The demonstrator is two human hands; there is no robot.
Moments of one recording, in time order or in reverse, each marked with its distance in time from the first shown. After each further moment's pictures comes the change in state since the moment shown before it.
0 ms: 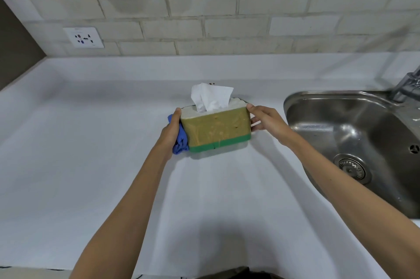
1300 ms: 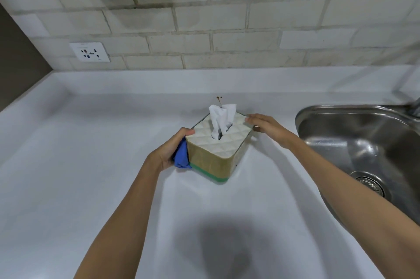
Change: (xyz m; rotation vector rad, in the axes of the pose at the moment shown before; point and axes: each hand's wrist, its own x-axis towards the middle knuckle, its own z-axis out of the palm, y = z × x) left_hand 0.041 0.017 -0.028 0.058 -0.312 -0.089; right_hand 0.057 -0.010 0.006 0.021 -0.136 0.077
